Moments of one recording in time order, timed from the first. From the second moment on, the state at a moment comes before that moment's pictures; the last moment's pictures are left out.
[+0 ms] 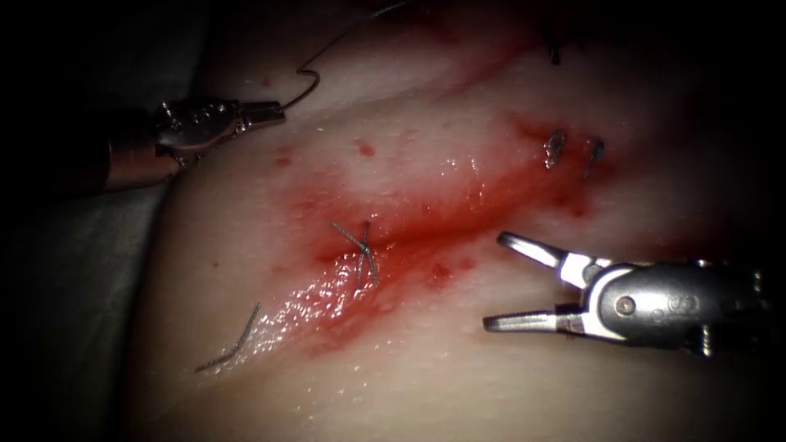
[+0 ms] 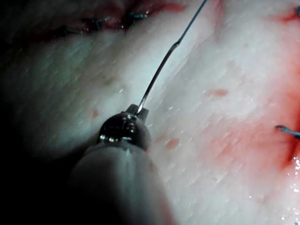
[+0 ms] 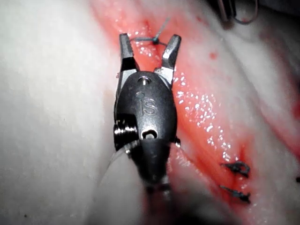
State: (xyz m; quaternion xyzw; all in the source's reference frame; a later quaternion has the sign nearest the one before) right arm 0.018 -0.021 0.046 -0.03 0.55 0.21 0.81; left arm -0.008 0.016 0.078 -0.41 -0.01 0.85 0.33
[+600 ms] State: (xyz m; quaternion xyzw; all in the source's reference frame) right arm 0.016 -0.020 0.045 -0.08 0.50 0.48 0.71; left arm -0.023 0.011 0.068 -0.46 0.09 0.81 0.35
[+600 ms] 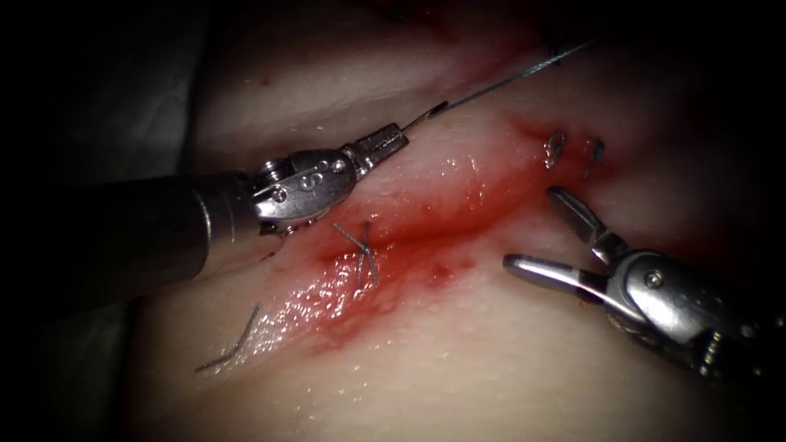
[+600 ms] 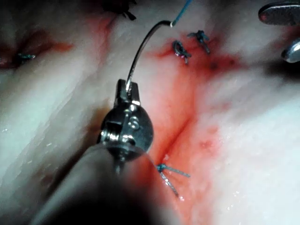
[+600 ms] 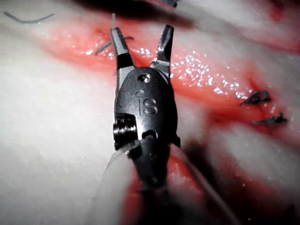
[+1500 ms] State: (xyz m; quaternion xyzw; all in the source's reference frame) right arm 0.019 -0.014 0.046 -0.20 0.47 0.49 0.70; left arm -0.027 0.008 0.059 -0.57 -0.03 0.72 0.40
